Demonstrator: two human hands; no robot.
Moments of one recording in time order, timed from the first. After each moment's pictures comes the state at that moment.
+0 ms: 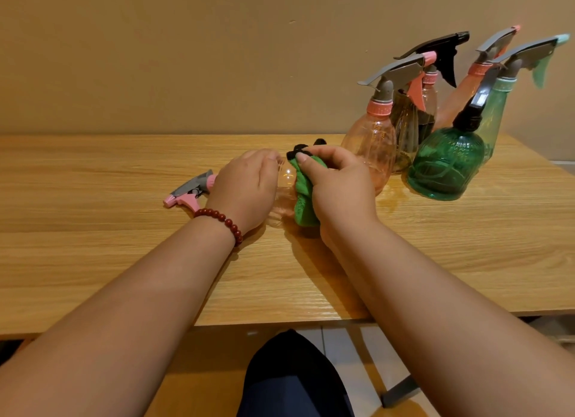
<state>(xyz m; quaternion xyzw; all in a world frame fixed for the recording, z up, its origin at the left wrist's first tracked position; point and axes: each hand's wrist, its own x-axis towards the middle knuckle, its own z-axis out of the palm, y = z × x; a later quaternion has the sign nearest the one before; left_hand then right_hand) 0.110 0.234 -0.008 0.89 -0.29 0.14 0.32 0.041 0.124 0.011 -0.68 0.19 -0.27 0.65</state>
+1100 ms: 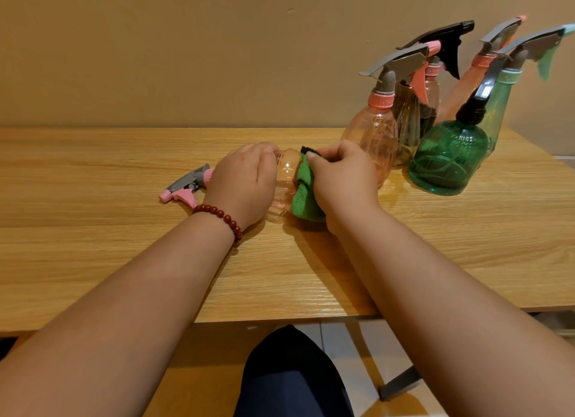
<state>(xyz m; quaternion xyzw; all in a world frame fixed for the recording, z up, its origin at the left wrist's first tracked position) 0.113 0.232 -0.011 0.89 -0.28 0.15 0.33 0.052 0.111 0.007 -0.76 0.25 -0.25 0.54</state>
